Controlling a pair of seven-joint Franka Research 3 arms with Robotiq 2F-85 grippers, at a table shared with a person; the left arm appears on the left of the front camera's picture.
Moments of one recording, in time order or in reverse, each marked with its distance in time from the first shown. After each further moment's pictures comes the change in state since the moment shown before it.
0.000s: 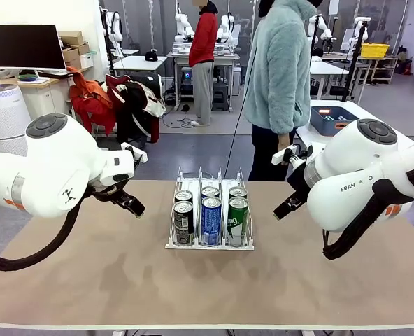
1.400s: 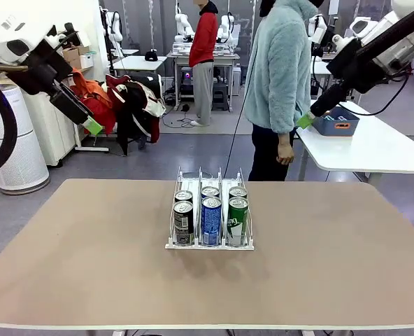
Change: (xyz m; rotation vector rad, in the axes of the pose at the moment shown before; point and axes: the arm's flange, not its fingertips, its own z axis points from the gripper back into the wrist) left arm 0.061 0.084 0.239 -0.306 -0.155 -0.368; right arm 0.107 -0.084 0.216 0.423 -0.099 0.179
